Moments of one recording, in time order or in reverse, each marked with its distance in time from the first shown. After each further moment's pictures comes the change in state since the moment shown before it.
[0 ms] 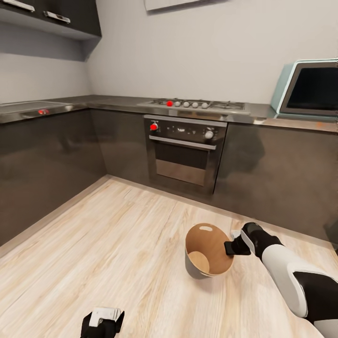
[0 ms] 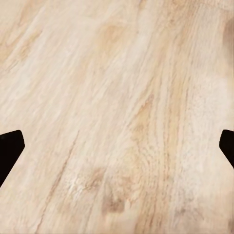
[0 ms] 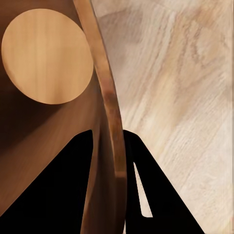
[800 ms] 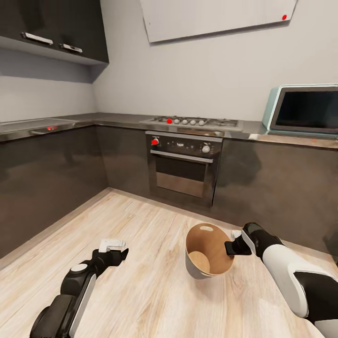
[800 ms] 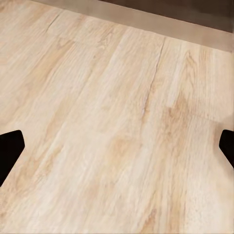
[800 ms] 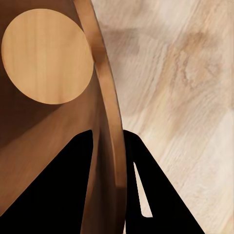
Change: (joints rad) left arm -0.363 0.002 0.008 -0.162 0.012 0.443 0.008; right arm 0.000 -0.004 0.003 0.000 -0.008 0.002 0.002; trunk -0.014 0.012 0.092
